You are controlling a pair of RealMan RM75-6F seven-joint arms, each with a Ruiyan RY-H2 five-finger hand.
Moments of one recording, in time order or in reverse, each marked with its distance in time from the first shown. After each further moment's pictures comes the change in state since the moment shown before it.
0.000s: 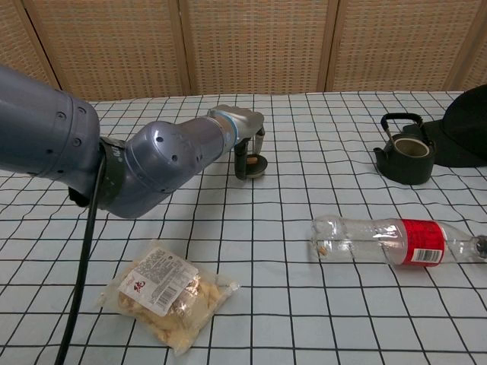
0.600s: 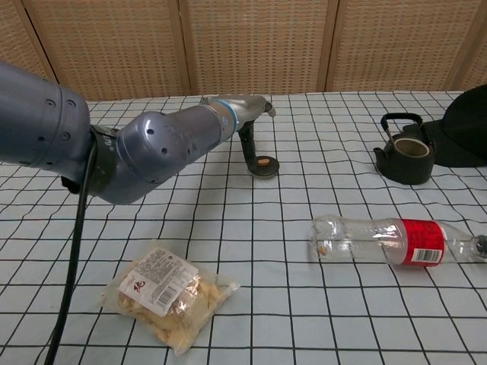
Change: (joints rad) left arm 0.045 0.053 -0.044 -0.055 0.156 0.004 -0.250; right arm -0.002 -0.007 -0.005 0.003 -0.015 0.011 -0.017
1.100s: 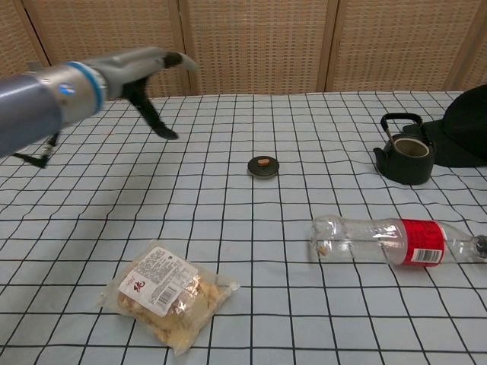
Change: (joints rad) left arm 0.477 0.552 0.188 -0.927 0.246 0.456 -0.097; right arm 0.011 -0.027 -0.002 -0.003 0.008 -0.017 -0.060
